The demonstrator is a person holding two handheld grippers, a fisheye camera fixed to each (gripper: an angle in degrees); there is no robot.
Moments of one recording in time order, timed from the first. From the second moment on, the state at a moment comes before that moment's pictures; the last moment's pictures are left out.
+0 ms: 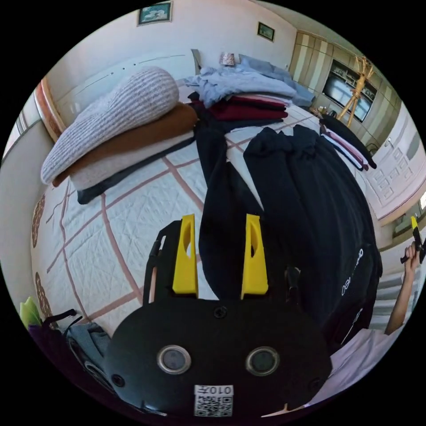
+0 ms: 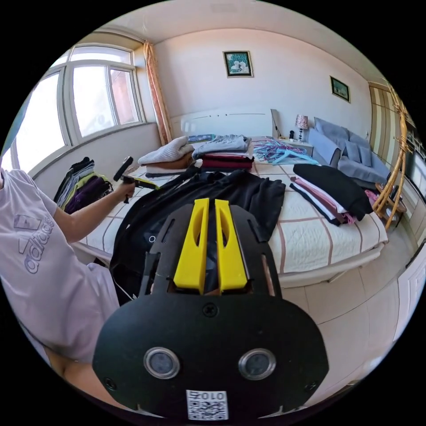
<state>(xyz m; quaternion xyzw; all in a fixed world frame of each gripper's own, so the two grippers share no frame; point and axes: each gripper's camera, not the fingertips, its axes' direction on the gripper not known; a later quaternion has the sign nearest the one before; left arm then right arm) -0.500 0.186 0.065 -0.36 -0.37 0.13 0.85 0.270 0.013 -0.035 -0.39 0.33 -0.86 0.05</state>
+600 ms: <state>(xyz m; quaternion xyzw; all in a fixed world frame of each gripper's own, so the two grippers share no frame) -0.459 0.198 -0.098 -0.35 -0.68 0.12 0.64 0.267 -0.010 -0.027 -0.38 0.38 -0.84 0.12</state>
